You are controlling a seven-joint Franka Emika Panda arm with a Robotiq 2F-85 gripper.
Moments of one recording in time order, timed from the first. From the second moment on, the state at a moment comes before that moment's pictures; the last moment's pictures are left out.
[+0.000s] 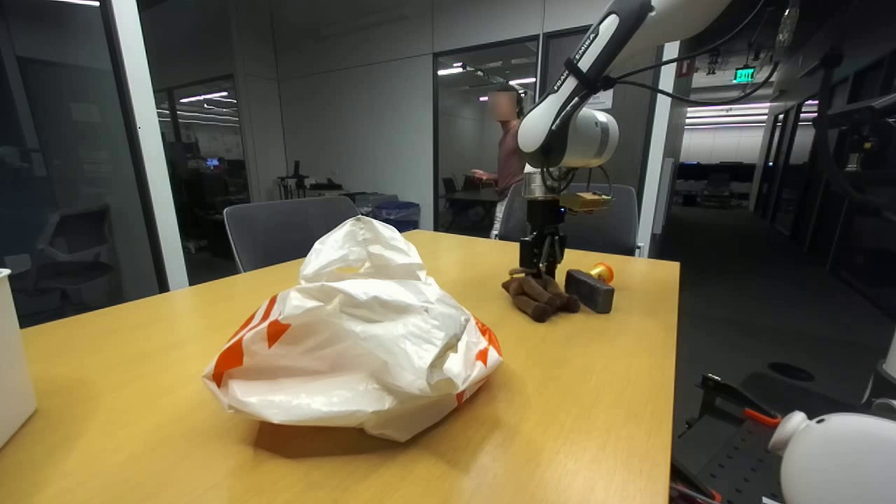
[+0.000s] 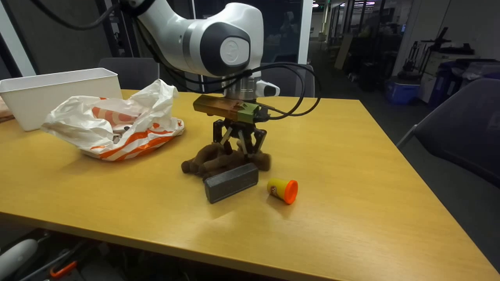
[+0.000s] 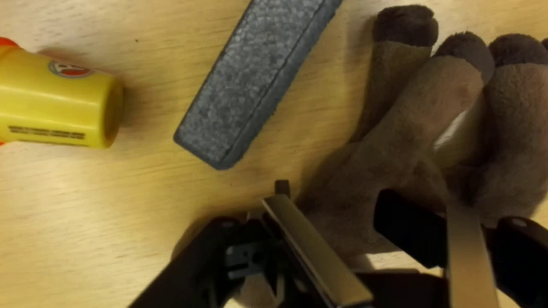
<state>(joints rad) -0.05 0.21 0.00 -2.25 0.01 2.39 -0.26</state>
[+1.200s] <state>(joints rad) 0.12 0.01 0.10 -2.20 -0.19 2.16 0.06</state>
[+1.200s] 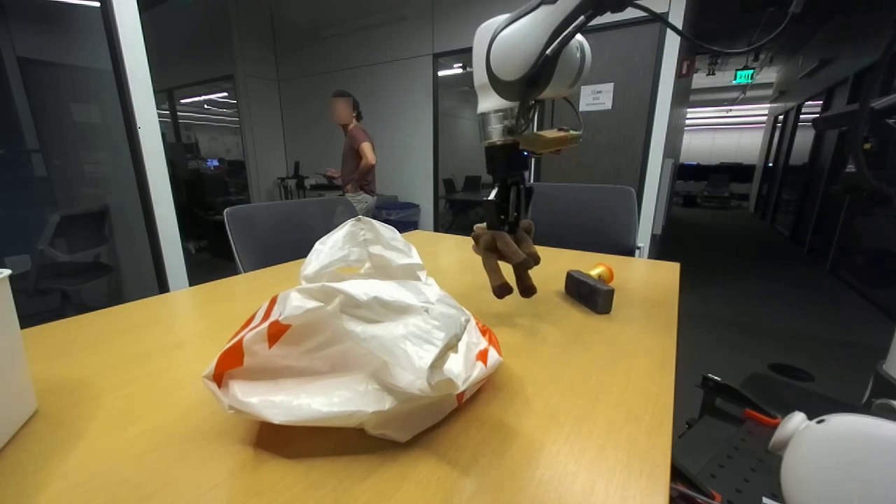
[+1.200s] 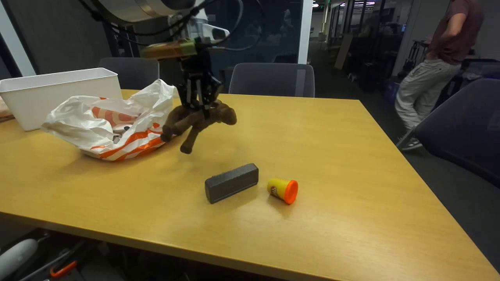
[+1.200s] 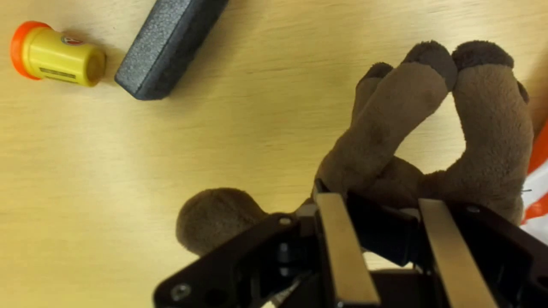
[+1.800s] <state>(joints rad) 0.29 -0.08 0.33 -2.21 -0.50 2.11 0.17</state>
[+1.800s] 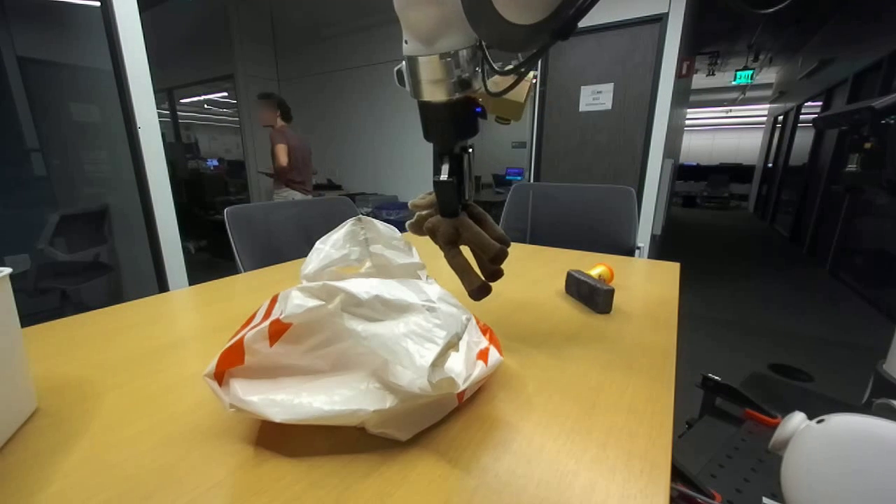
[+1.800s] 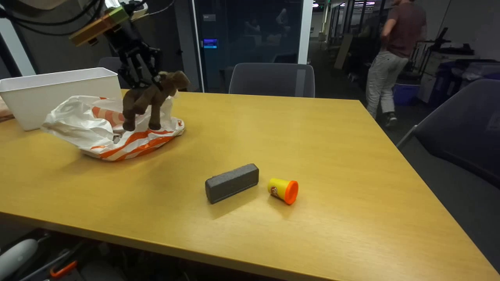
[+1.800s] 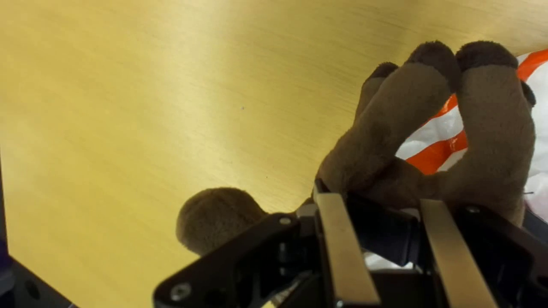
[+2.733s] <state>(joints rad) 0.35 0.00 0.38 -2.18 -0.53 2.24 0.15</state>
